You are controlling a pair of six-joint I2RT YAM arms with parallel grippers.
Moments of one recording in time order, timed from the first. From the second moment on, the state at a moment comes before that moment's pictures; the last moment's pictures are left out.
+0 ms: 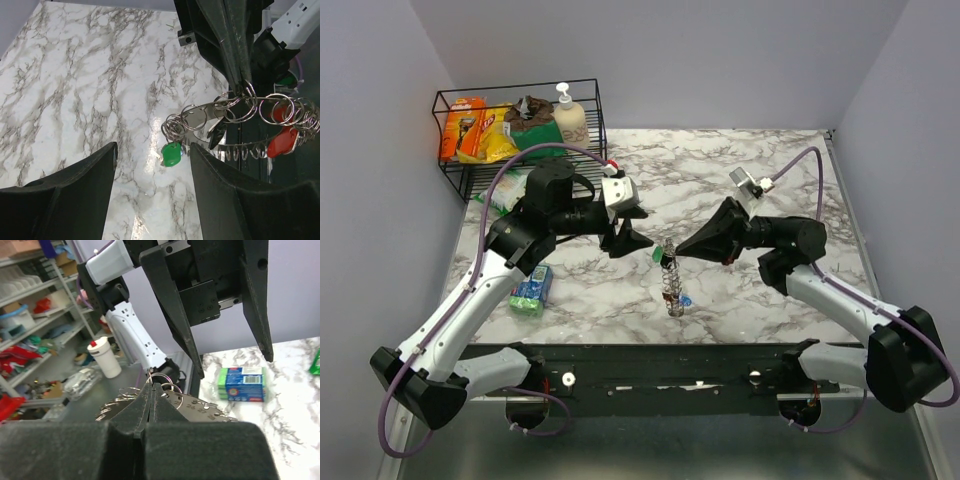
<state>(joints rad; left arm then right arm) -0.58 1.11 1.24 -0.47 0.79 0.28 0.50 1.20 0.67 1.26 -1.12 0.96</state>
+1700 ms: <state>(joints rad) -0.68 1.25 1.43 -0.65 0.77 0.32 0.50 1.07 1.01 -0.33 -0.79 -0.10</state>
